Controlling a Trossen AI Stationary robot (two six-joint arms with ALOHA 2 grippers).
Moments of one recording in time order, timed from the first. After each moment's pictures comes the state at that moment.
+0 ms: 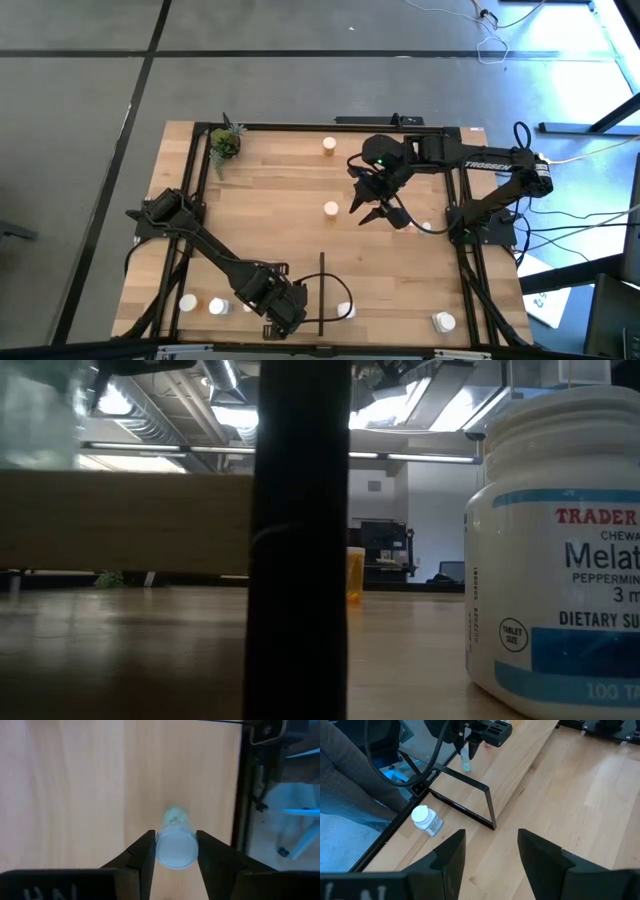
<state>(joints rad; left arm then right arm) -0.63 1.96 1.67 -1.01 -0.06 -0.71 -0.08 1.49 1.52 -0.90 -0.58 -0.40</state>
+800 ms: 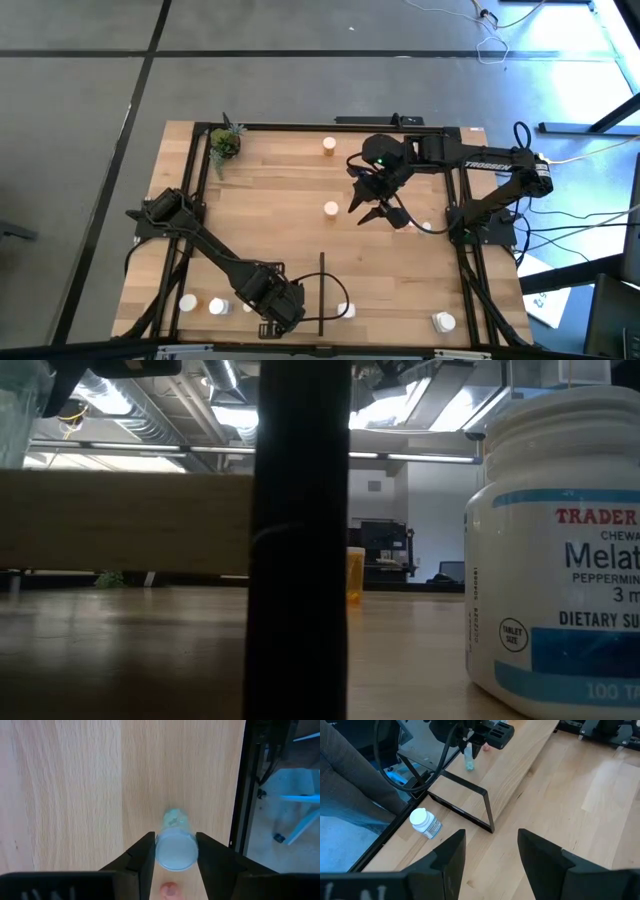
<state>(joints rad) -0.63 1.96 1.67 -1.07 -0.01 -0.71 -0.08 1.49 1.52 -0.88 -0.58 -0.40</state>
